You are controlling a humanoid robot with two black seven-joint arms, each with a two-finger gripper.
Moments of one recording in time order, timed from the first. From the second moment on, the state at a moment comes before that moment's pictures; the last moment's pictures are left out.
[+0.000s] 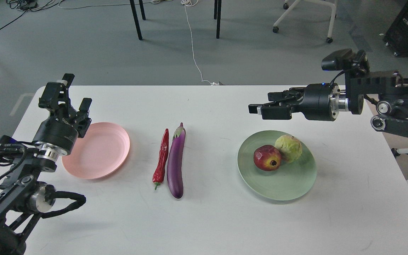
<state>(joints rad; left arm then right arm) -0.13 0.43 -1.19 -1.39 0.76 0.06 -0.42 1.48 -0.69 -0.44 1.31 -0.96 -0.02 0.49</state>
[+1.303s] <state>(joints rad) -0.76 0.48 -0.45 -1.34 1.80 -0.42 -0.03 0.59 -0.67 0.45 1.17 -0.04 -0.01 0.49</state>
